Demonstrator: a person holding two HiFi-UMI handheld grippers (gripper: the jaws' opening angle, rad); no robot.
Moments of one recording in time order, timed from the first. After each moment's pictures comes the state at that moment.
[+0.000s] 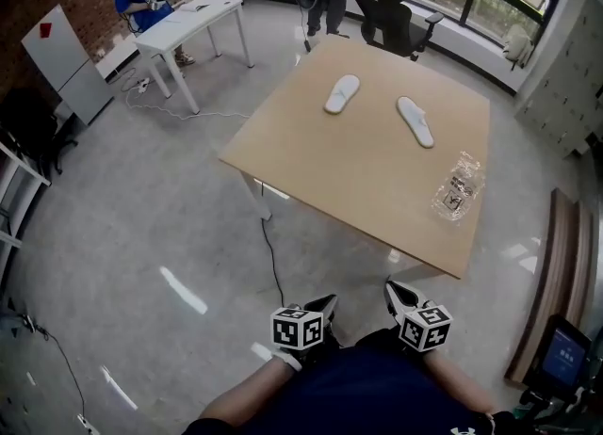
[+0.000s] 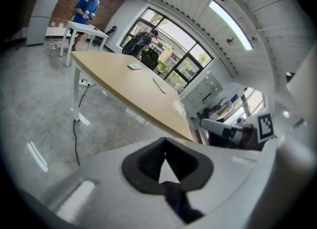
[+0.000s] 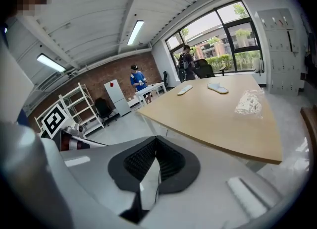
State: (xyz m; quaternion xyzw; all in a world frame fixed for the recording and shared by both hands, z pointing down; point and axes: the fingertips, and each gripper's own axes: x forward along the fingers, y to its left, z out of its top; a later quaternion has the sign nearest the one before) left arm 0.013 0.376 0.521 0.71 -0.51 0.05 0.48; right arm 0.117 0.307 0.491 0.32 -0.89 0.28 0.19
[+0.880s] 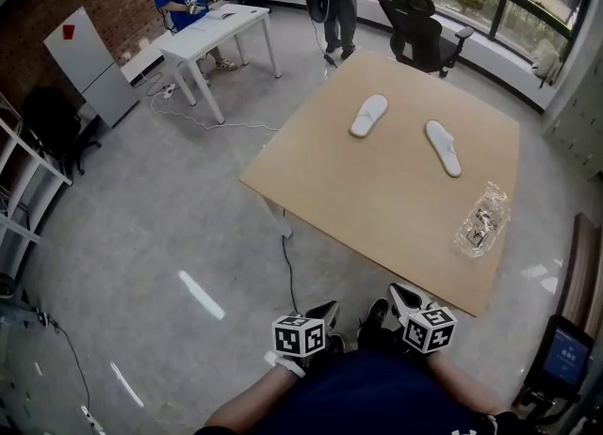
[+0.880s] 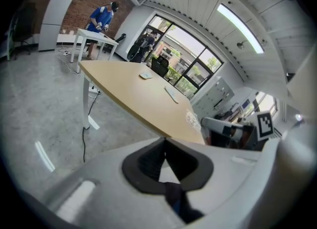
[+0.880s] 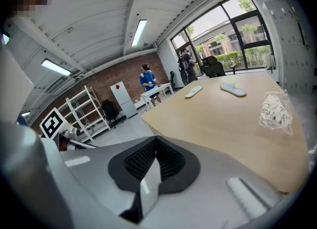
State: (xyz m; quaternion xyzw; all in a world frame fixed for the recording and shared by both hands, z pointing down) left arm -0.041 0.298 0.529 0.67 -0.57 0.04 0.47; right arm 0.060 0.209 0.503 0.27 -0.90 0.29 0.18
